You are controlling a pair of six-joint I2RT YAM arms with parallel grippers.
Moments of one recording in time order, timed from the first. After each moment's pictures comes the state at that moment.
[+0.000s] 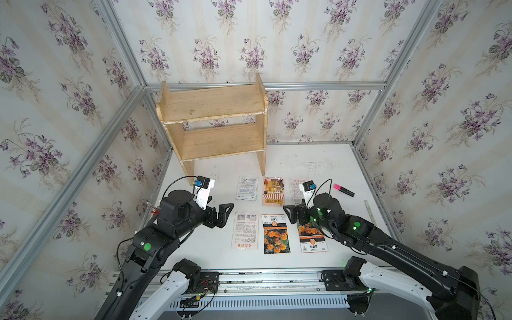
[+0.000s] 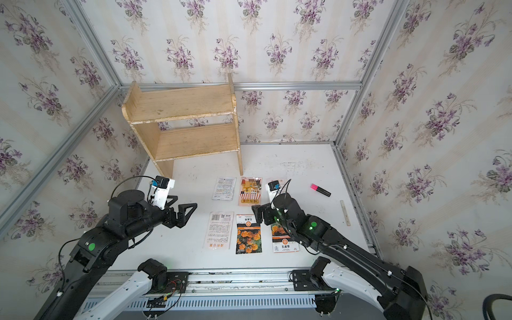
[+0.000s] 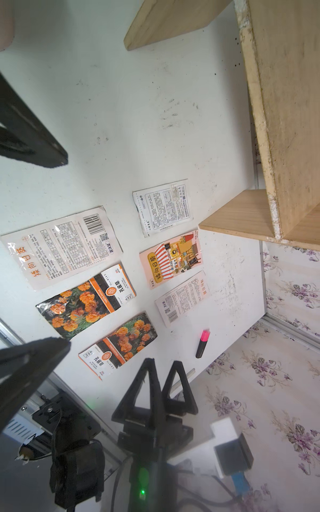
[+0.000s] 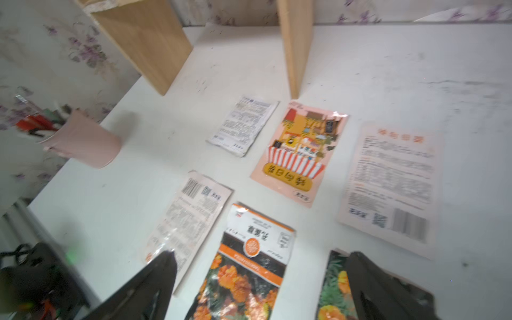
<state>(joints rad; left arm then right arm) -0.44 0.67 1.00 -0.85 0.14 -0.21 0.79 0.88 0.67 -0.35 0.16 0.40</state>
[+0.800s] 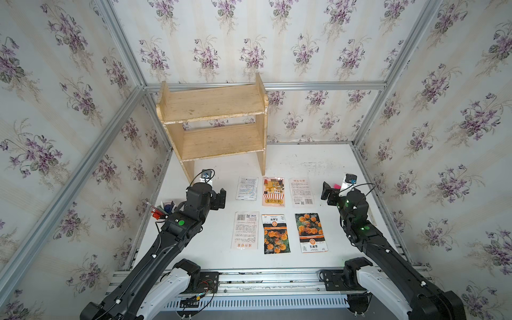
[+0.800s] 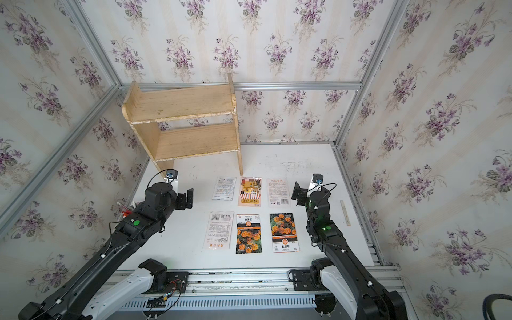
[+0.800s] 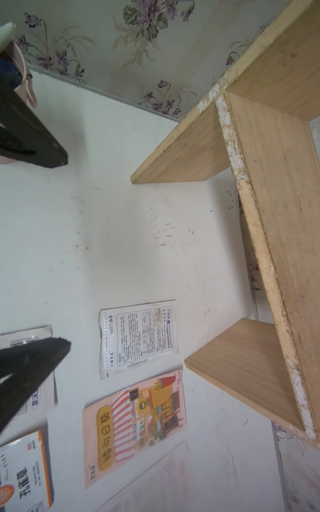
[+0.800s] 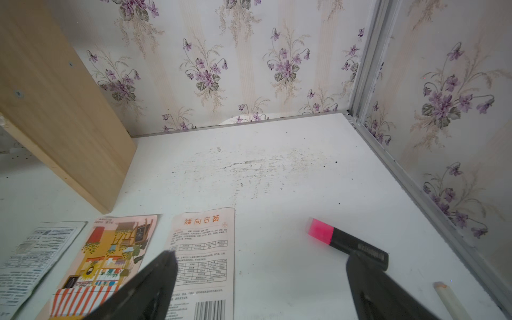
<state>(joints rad) -0.38 0.85 0.72 -0.43 -0.37 -0.10 0.22 0.86 0.34 0.24 0.23 0.15</state>
